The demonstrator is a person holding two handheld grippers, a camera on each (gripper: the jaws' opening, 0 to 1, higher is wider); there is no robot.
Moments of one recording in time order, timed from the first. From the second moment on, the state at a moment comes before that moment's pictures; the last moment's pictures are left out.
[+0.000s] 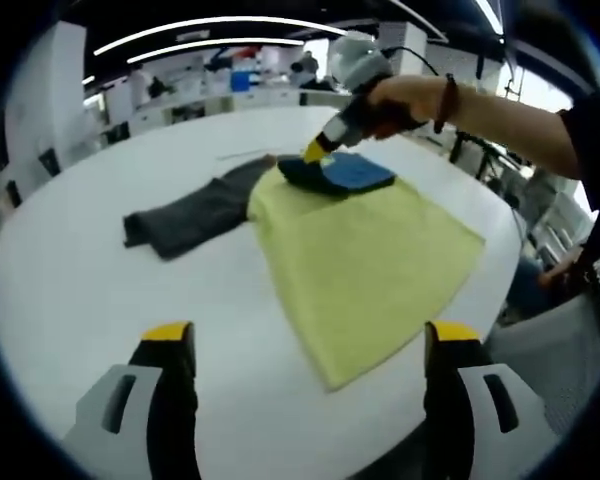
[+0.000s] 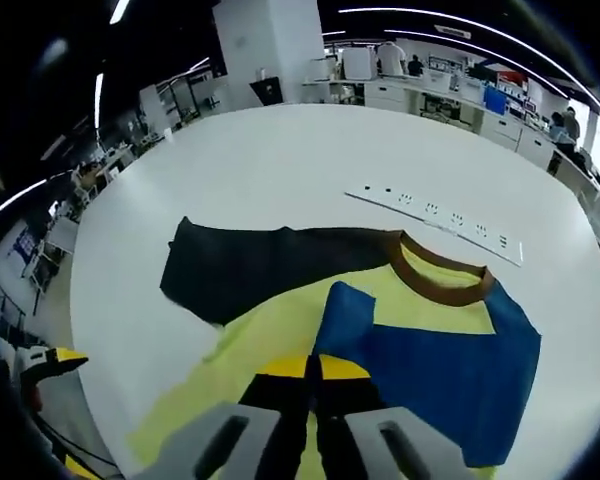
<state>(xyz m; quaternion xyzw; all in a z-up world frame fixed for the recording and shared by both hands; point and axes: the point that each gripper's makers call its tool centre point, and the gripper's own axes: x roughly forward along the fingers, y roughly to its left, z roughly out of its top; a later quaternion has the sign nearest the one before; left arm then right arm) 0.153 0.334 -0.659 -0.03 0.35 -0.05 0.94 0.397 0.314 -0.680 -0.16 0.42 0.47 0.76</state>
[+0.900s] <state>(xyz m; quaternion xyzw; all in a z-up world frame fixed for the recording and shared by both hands) 0.157 0.335 -0.673 -0.04 0.36 -0.06 0.93 0.373 0.323 -0.720 -0.16 0.46 0.48 0.73</state>
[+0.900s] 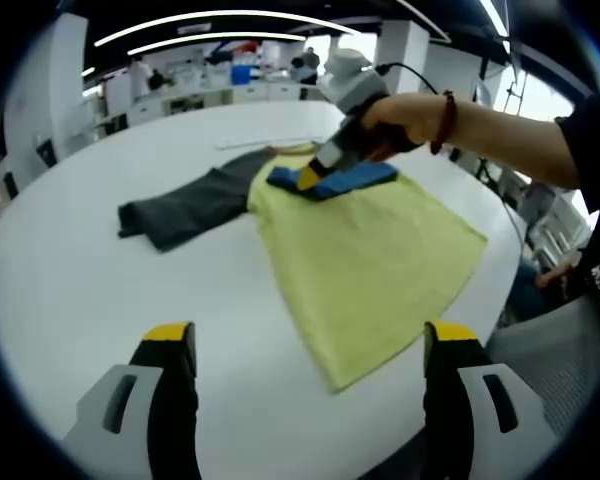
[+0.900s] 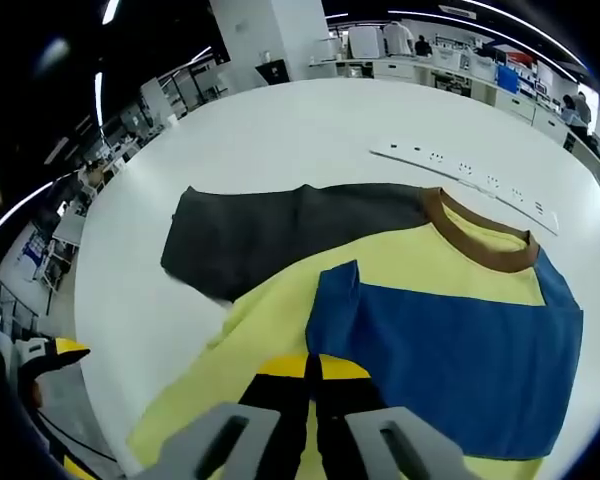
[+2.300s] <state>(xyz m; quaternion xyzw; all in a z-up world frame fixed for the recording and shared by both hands) 0.154 0.342 -0.666 -0.03 0.36 -0.05 0.93 0.384 0.308 -0.726 -0.16 0.44 0.49 0.74</state>
